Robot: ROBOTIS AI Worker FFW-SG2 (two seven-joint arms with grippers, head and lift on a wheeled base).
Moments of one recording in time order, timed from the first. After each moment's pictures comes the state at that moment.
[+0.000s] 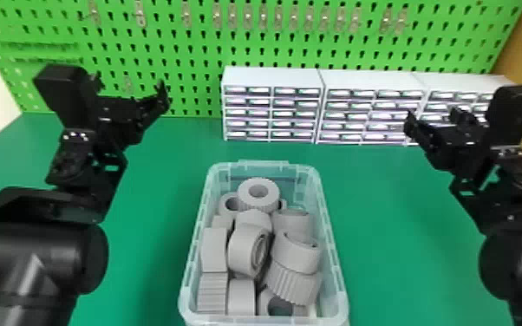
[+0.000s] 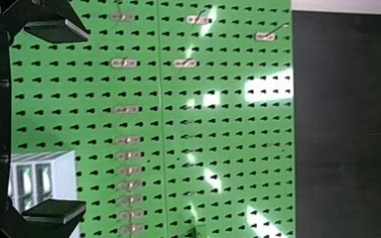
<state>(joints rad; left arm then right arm) -0.16 0.14 -0.06 -1.82 0.10 0.14 0.01 -0.13 -0.12 -0.15 -1.90 -0.04 0.43 0.15</state>
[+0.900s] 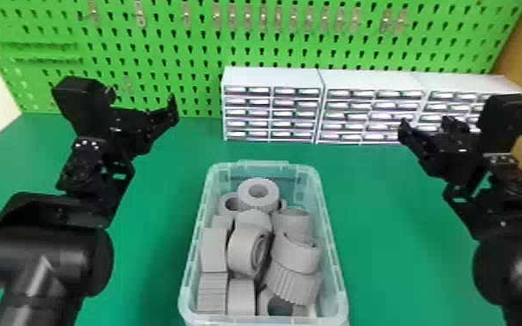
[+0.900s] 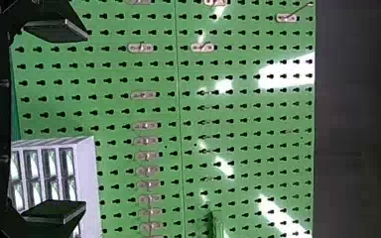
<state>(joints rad) -0.16 0.14 -0.06 -1.78 0.10 0.14 -0.04 -0.12 -0.10 -0.14 -1.89 -0.05 0.43 0.15</state>
